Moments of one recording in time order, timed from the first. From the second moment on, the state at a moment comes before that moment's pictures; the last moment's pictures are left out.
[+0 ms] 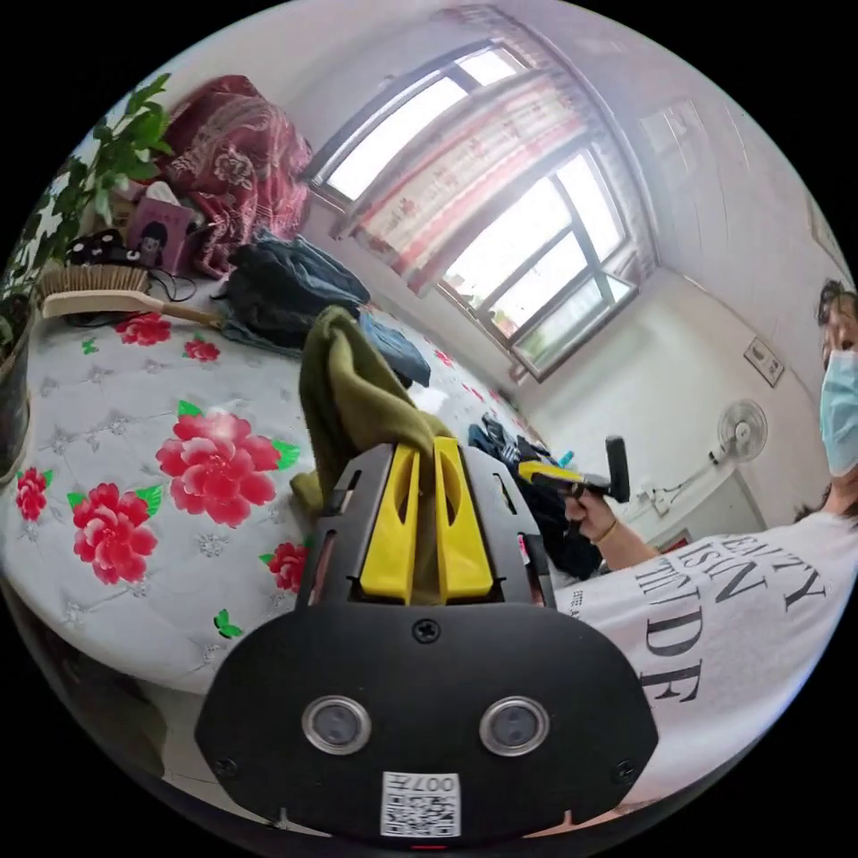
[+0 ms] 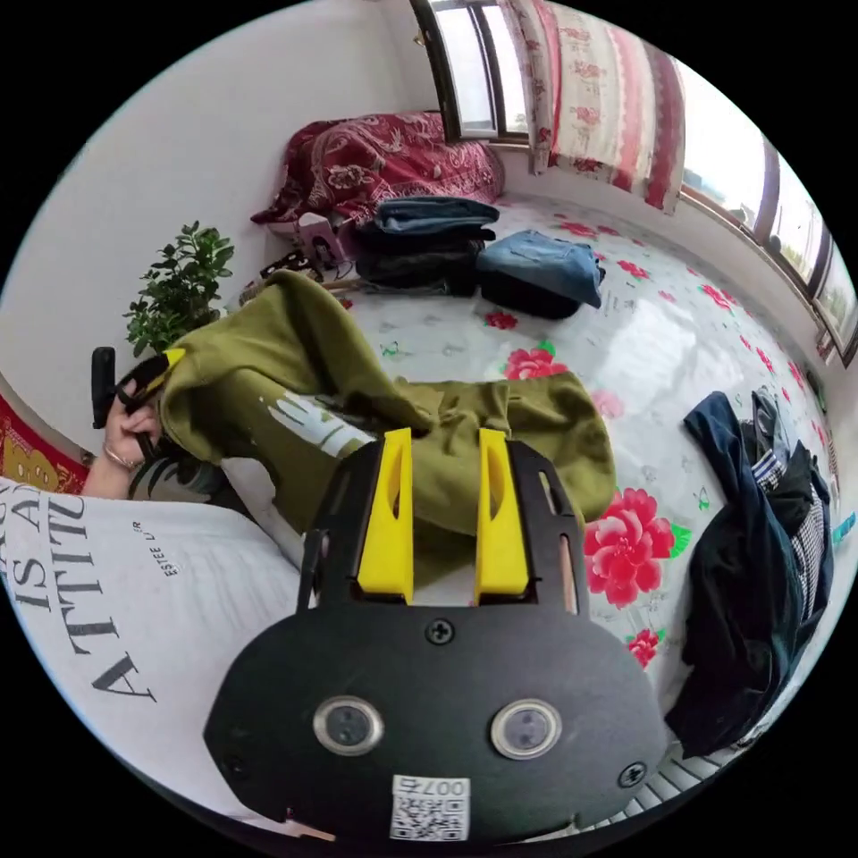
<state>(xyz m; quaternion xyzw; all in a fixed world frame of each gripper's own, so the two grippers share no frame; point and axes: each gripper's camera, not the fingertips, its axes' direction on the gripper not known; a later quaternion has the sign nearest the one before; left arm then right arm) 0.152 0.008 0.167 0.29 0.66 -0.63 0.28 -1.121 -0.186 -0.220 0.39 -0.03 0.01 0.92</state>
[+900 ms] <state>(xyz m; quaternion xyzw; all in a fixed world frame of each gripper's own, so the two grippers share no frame) 0.050 0.036 0.139 0.36 0.69 -0.57 0.28 -1.329 -0.159 -0.283 0.49 0.16 -0.39 0.76</state>
